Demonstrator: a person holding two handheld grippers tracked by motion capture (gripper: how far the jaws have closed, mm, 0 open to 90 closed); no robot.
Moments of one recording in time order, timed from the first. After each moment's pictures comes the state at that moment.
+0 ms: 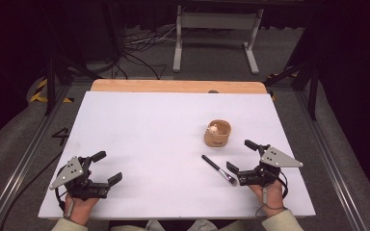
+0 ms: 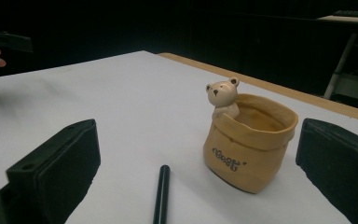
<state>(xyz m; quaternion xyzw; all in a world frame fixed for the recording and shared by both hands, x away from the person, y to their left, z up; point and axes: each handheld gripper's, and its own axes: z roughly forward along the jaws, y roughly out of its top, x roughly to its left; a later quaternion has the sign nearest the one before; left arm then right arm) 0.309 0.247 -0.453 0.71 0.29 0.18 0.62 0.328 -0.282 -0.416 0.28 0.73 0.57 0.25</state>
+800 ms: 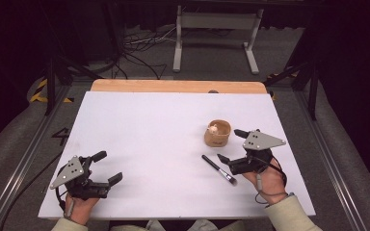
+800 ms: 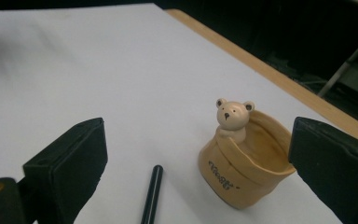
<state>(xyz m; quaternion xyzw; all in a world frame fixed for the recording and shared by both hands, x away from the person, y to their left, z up) 0.309 0.246 -0.452 0.71 0.29 0.17 0.62 0.350 -0.248 -0.366 0.24 0.82 0.45 0.26</state>
